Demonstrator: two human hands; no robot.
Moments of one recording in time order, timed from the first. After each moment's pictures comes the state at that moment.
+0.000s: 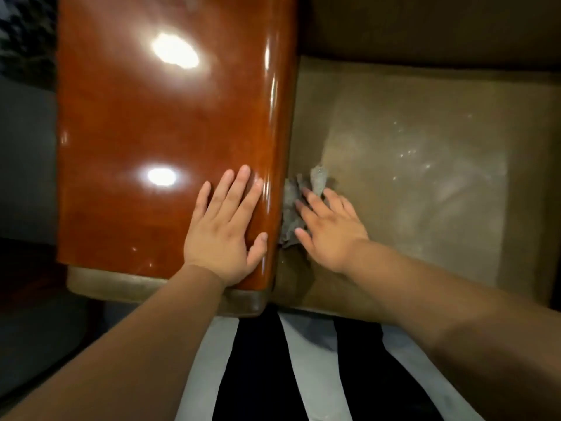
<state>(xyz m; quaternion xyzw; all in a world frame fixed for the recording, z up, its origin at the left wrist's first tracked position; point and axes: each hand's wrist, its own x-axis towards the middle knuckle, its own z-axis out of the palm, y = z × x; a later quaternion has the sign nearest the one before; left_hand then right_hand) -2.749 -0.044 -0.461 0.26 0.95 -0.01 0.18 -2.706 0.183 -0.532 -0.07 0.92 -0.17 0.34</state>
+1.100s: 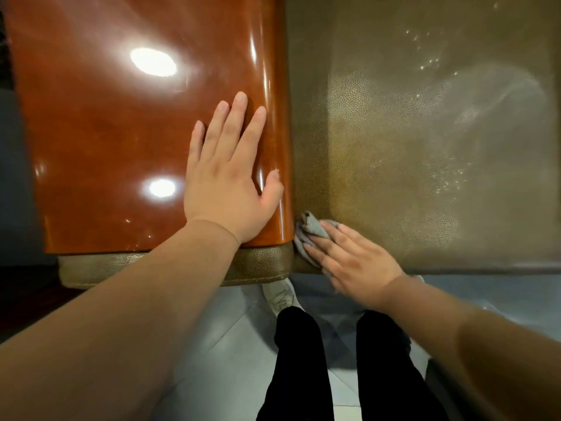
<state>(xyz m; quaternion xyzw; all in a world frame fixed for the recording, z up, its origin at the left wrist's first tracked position) -2.741 -0.046 -0.472 0.25 0.96 0.02 0.10 -2.536 0.133 -0.582 -0.23 0.95 -0.09 0.20</state>
